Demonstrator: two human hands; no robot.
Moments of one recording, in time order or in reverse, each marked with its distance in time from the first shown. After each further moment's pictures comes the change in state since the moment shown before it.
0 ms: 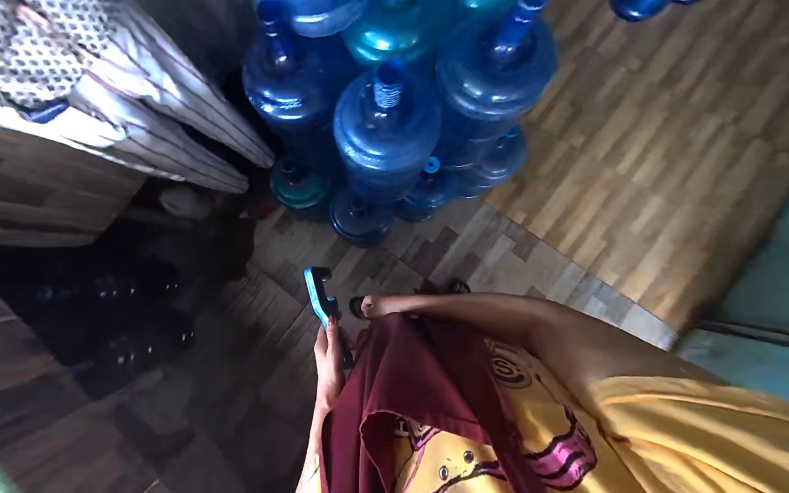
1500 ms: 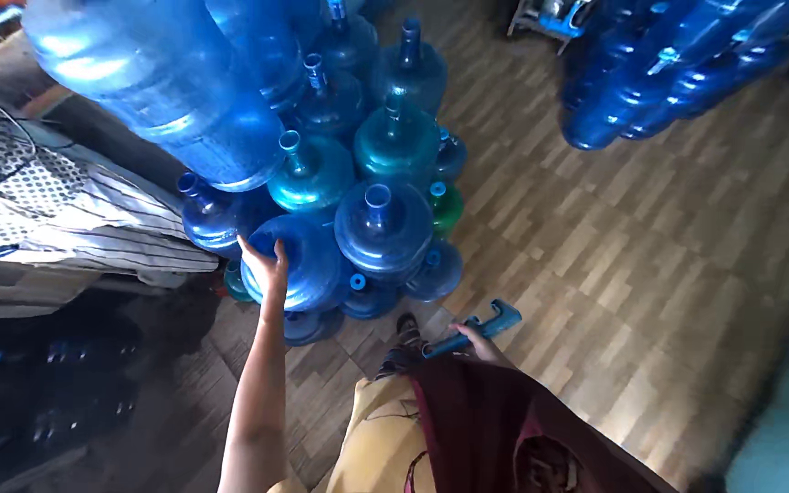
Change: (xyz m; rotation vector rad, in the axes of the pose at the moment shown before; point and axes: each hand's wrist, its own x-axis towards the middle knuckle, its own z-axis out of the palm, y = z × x) left_hand 0.236 0.221 0.331 0.437 0.485 0.682; right_hand -0.340 0.181 -0.312 1.289 0.944 0.106
